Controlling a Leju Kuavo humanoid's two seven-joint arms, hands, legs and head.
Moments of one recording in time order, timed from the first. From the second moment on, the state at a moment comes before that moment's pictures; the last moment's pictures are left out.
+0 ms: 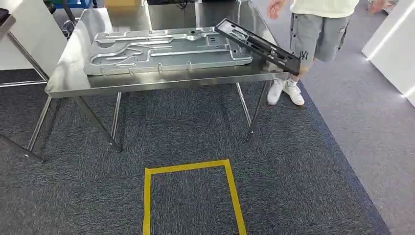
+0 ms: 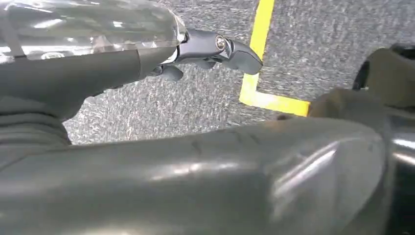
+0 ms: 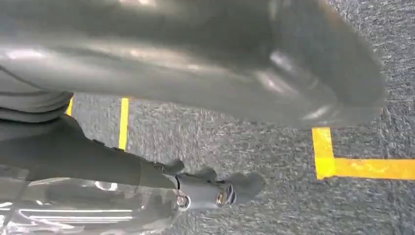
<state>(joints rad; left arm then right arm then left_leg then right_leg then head) -0.11 0.14 -1.20 -0.10 -0.04 0.10 -0.47 -0.06 0.12 -0.82 -0.21 0.82 -0.12 -0.07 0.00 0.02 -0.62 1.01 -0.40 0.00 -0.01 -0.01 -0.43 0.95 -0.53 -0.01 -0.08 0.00</state>
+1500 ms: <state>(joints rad) -0.14 0.13 -1.25 -0.10 -0.04 0.10 -0.47 -0.05 0.10 -0.80 -0.21 0.91 -0.10 -0.04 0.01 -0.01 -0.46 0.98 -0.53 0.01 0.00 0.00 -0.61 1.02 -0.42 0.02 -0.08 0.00</state>
